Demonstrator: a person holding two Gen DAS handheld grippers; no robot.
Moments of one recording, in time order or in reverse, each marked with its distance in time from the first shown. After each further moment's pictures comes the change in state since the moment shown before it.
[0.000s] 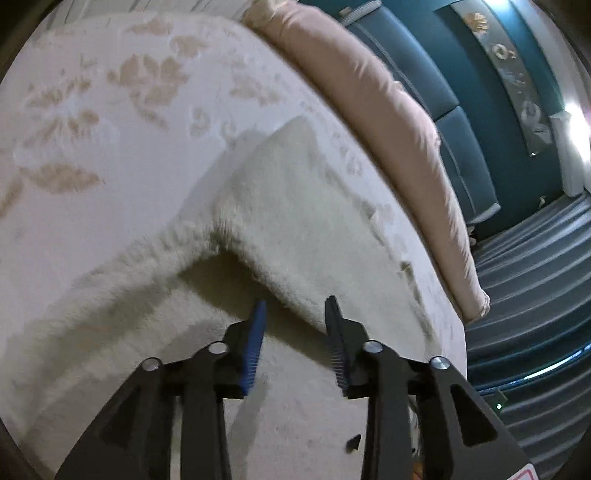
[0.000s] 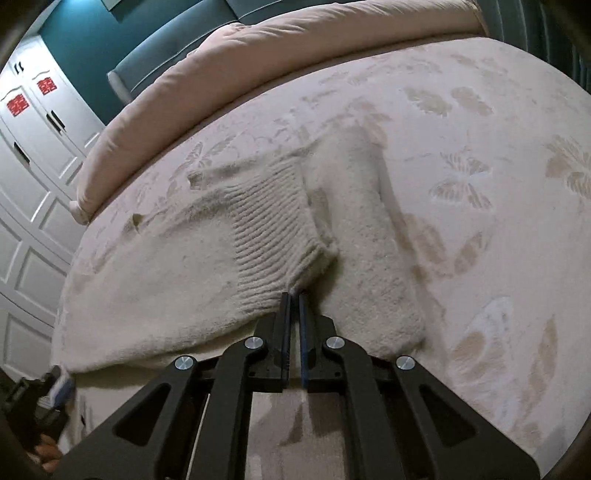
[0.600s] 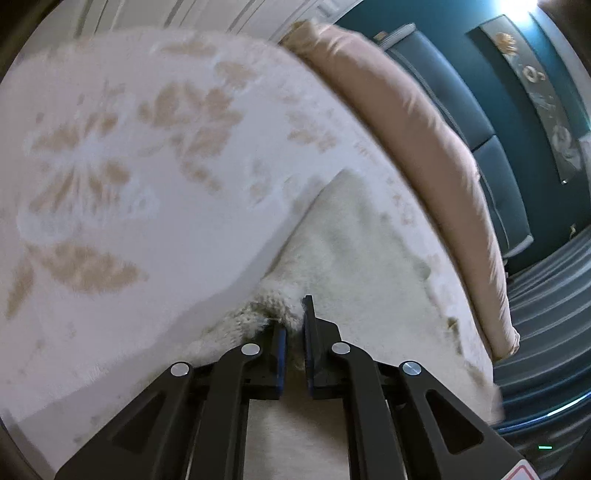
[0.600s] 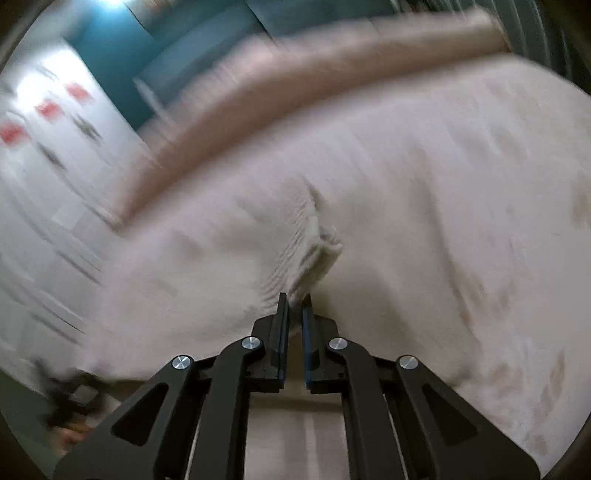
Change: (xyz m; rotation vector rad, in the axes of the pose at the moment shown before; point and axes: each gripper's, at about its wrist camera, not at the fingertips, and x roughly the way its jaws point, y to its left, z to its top) left arm 0.016 0.042 0.040 -0.046 -0.109 0.131; right arm 0.011 0.023 0.012 -0.030 0.021 0.017
